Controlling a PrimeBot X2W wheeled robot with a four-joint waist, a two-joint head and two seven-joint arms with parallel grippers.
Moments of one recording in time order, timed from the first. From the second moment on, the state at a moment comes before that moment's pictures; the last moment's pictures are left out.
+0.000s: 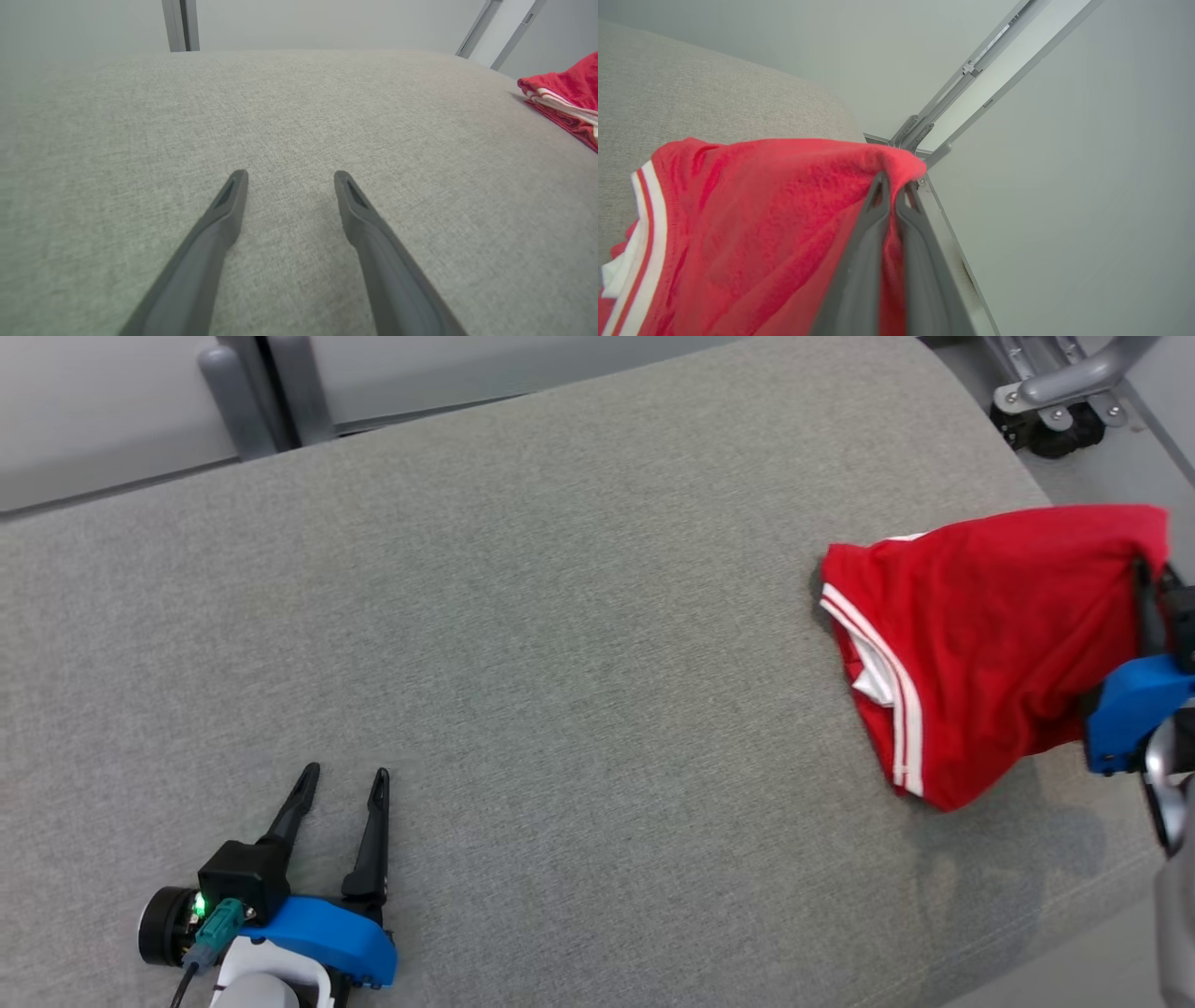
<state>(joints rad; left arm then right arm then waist) -0.16 0.16 -0.14 0.45 -0.20 -0.13 -0.26 -0.48 -0.19 -0.26 0.35 -0.36 0.13 0.02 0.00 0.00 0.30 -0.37</state>
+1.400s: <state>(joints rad) -0.15 0.07 0.01 0.48 -0.11 -0.10 -0.26 -0.36 -0.05 -0.10 0.51 -0.01 0.13 -0.26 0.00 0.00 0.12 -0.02</state>
